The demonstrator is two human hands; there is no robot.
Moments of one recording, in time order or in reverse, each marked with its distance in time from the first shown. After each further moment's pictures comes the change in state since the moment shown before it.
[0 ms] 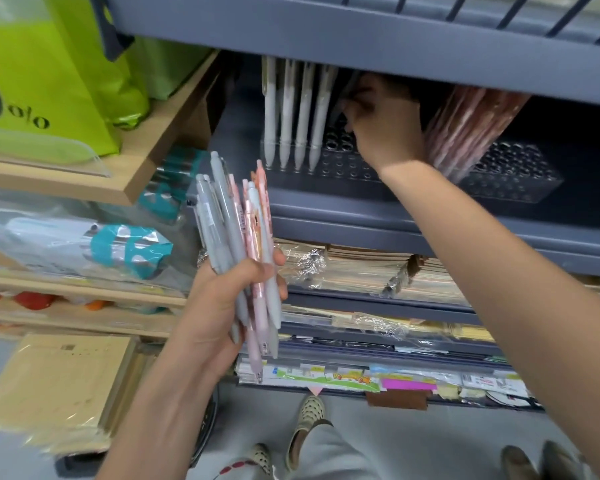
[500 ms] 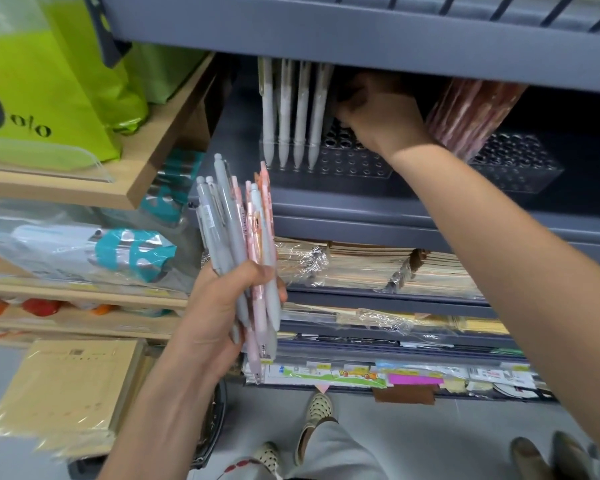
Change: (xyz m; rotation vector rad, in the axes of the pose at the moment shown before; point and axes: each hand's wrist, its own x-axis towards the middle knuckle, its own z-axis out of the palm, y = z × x) left_hand -0.002 0.002 -0.004 0.045 0.028 -0.036; right_hand 0.010 -0.003 -0.006 -0.141 -0.173 0.089
